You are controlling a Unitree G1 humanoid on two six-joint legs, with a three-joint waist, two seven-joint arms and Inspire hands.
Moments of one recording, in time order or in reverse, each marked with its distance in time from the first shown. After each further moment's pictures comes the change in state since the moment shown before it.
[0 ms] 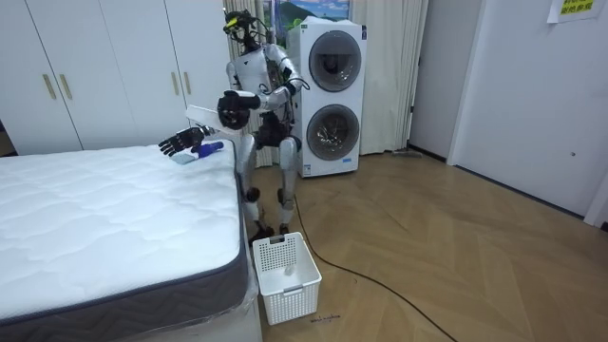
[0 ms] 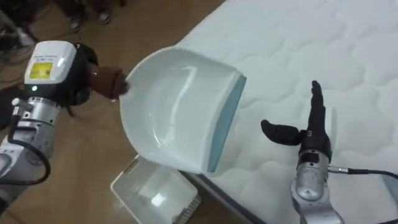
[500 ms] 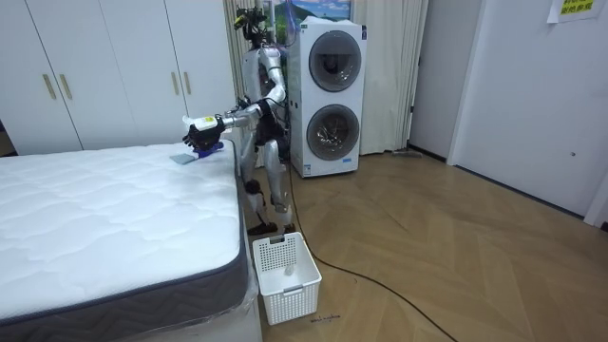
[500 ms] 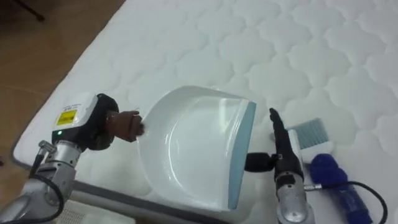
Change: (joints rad) left arm 0.191 -0.115 0.006 -0.003 -0.011 0.013 -0.157; right arm 0.093 -0.005 0.118 0.081 0.002 0.001 0.242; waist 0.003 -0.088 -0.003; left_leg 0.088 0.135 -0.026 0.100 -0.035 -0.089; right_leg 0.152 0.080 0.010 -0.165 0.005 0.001
